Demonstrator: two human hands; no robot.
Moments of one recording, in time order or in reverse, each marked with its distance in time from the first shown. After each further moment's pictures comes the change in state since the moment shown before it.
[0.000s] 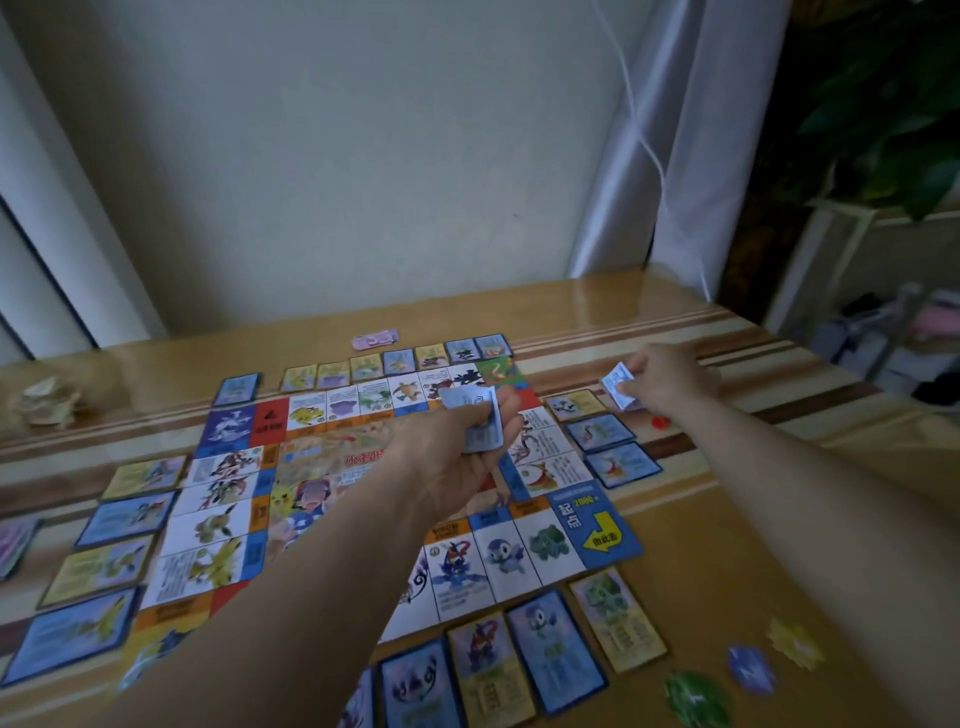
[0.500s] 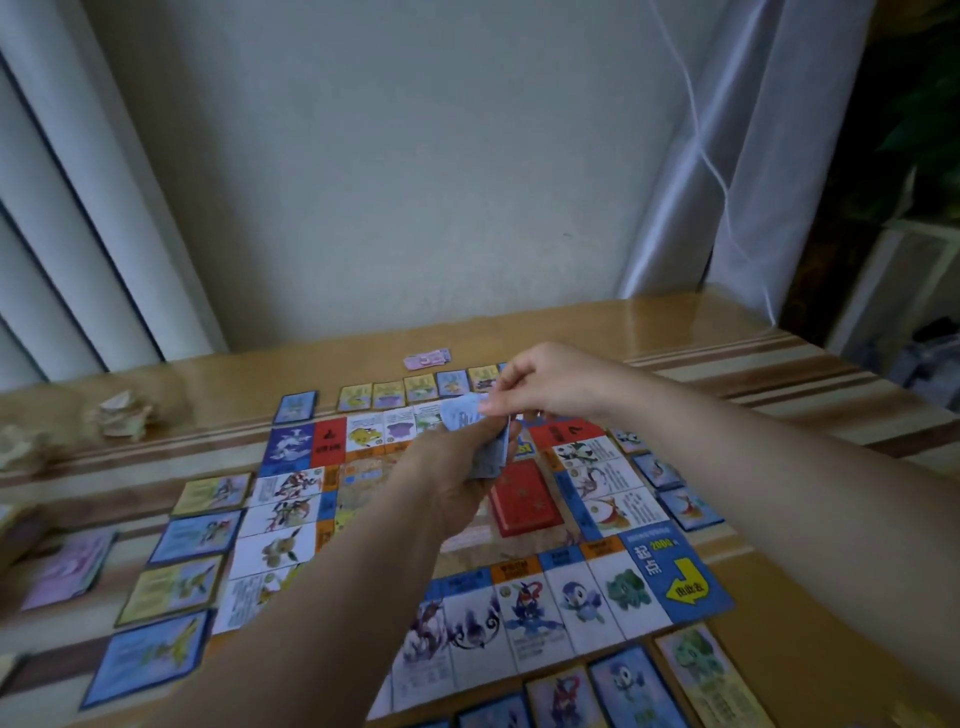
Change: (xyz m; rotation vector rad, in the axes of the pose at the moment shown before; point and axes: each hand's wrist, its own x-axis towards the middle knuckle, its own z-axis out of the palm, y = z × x) left_hand 0.024 0.034 -0.043 0.166 0.118 0.124; right_hand -0.060 -0.150 -0.026 0.483 -0.580 -0.511
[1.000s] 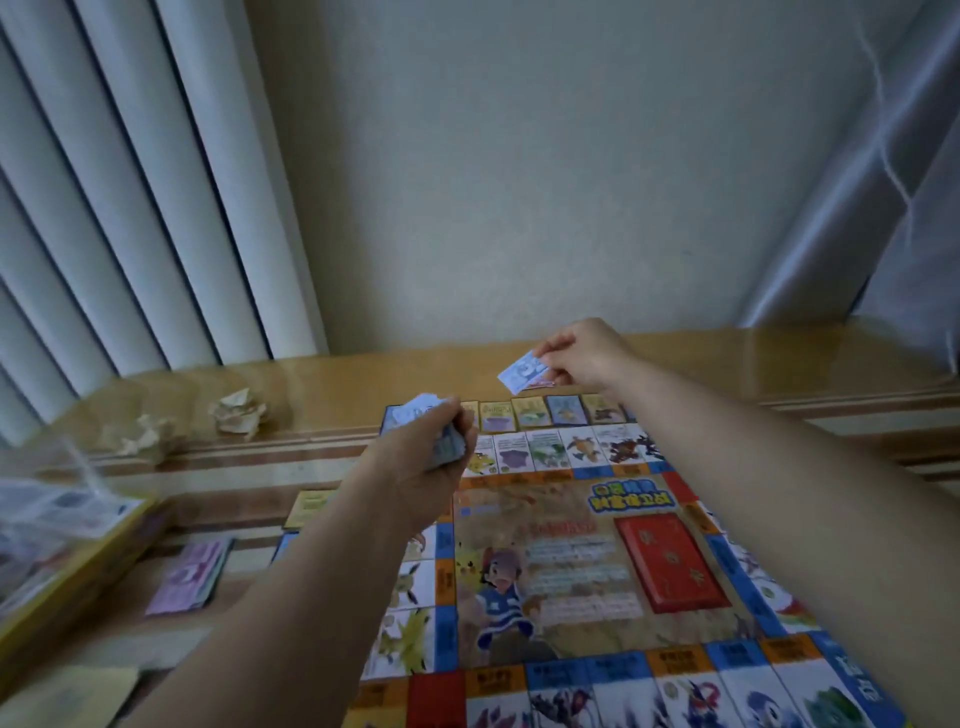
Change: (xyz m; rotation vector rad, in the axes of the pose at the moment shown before) left_hand 0.032 0.075 -0.109 -0.287 0.117 0.118; right_hand 0.160 -0.020 0.046 0.151 0.256 0.017
